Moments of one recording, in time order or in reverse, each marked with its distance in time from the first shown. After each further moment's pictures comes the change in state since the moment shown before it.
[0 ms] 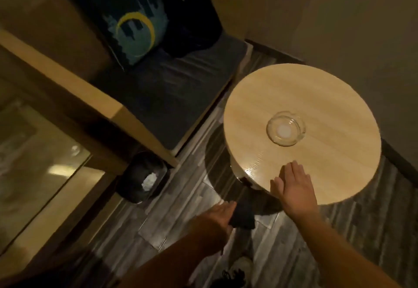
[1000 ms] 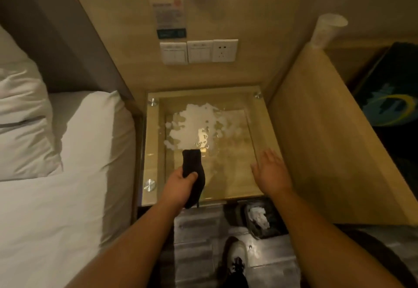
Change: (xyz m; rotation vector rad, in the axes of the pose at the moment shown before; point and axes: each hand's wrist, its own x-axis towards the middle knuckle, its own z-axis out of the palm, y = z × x) left_hand -0.366 -0.381 -0.223 -1.421 1.100 -0.912; right_hand -0.027 -0.676 0.104 -0.342 -0.141 -0.896
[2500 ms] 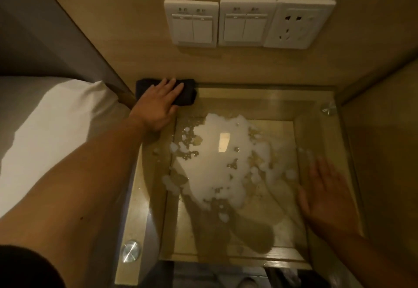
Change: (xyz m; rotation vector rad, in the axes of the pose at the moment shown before) left_hand 0.353 0.111 -0.115 1.318 0.127 0.689; right_hand 0.172 0.026 0.060 -0.113 0.147 -0.141
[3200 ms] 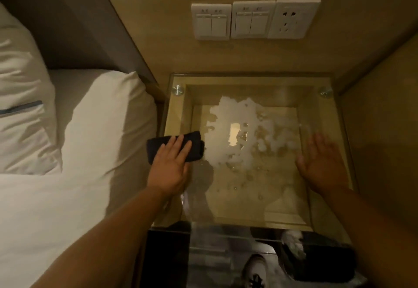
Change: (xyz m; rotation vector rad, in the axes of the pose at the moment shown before) left_hand -0.209 0.086 0.044 -0.019 -0.072 -0.227; right_hand -0.001 -0.003 -0.001 -0.008 -0.046 -0.011
